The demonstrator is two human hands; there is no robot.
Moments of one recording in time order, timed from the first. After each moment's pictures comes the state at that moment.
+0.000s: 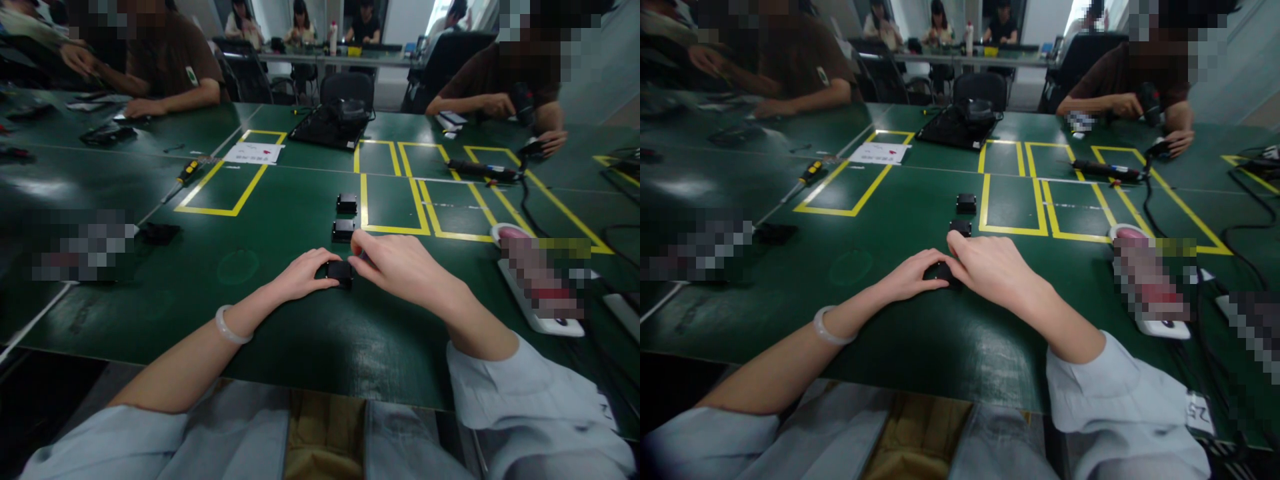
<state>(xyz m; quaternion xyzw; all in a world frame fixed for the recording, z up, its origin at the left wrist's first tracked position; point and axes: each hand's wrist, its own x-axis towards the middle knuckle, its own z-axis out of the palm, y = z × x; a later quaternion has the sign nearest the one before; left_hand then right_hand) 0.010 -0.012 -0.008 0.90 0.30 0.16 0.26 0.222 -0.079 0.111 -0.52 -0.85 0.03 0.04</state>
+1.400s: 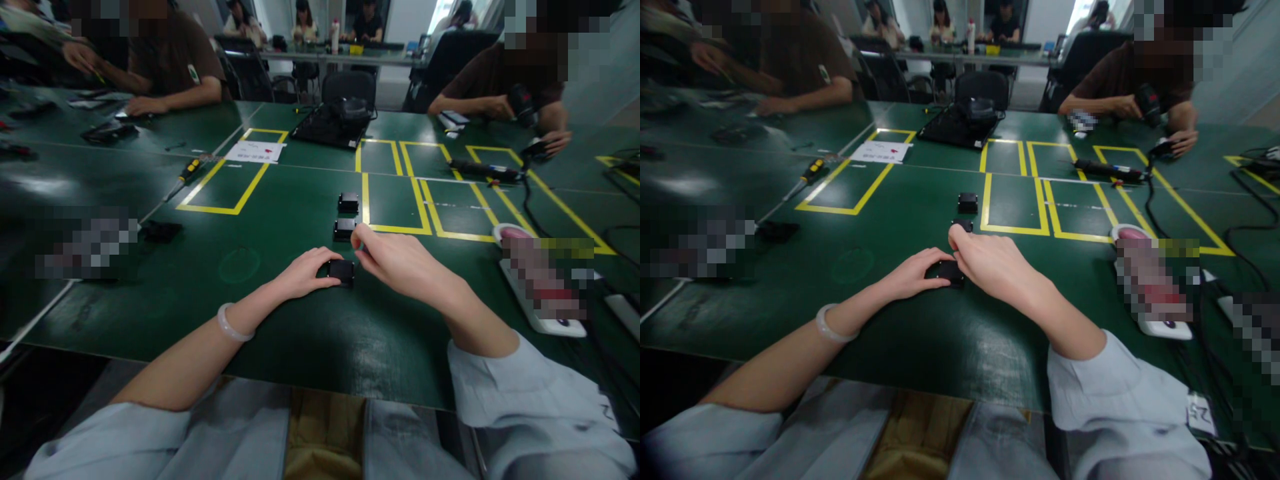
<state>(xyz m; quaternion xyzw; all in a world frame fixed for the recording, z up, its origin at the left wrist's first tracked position) 0.009 -0.012 -0.008 0.90 0.30 0.16 0.27 0.223 -0.074 0.106 -0.52 -0.85 0.05 0.05</state>
